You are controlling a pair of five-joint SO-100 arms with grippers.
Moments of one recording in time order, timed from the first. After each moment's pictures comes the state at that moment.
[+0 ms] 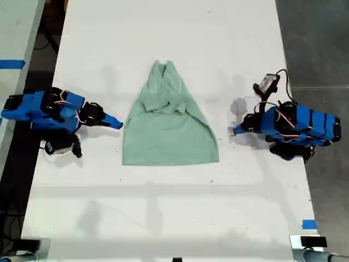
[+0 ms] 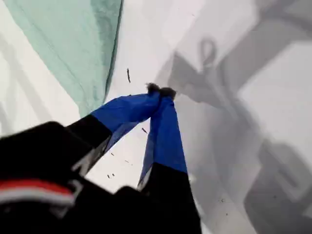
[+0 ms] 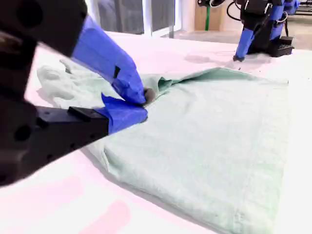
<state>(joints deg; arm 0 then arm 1) -3.9 206.1 184.7 53.3 1.9 13.7 201.4 173.6 83.5 -12.2</state>
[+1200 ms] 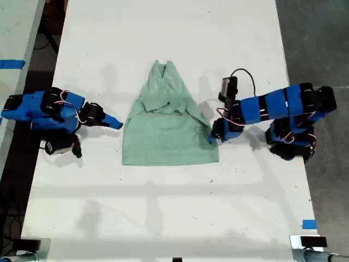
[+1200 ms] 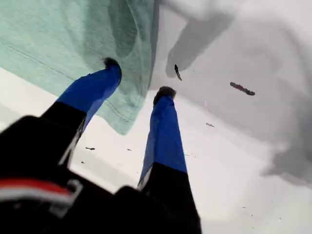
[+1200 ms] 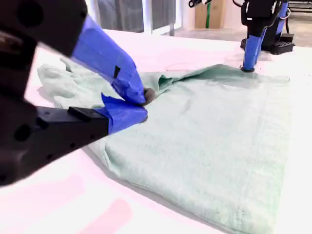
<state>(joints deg) -3.9 206.1 184.7 54.0 1.9 2.7 106.7 115.0 73.0 0.7</state>
